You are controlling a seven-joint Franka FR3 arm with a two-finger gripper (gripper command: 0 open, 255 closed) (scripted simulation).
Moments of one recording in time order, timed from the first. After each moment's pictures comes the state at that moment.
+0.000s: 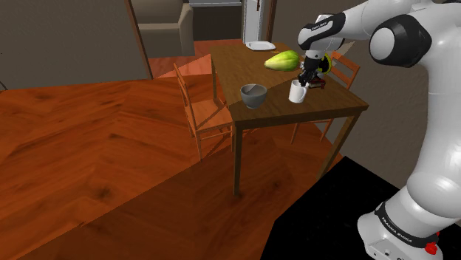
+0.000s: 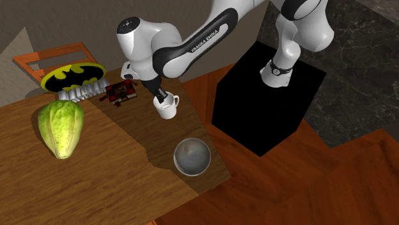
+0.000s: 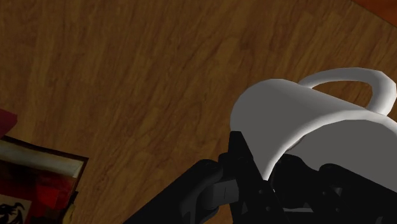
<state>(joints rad) -0.27 0.56 -0.32 -1.52 0.25 2.01 -0.56</state>
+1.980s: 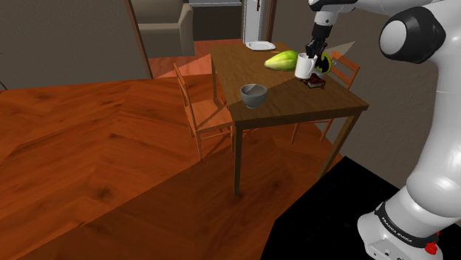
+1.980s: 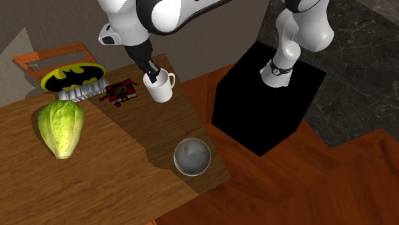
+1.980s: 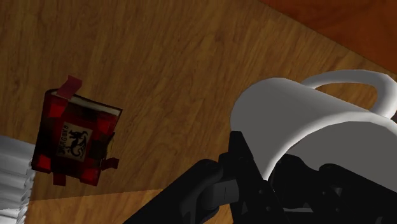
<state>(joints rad) -0.28 0.49 -0.34 -1.25 0.21 1.69 -0.51</state>
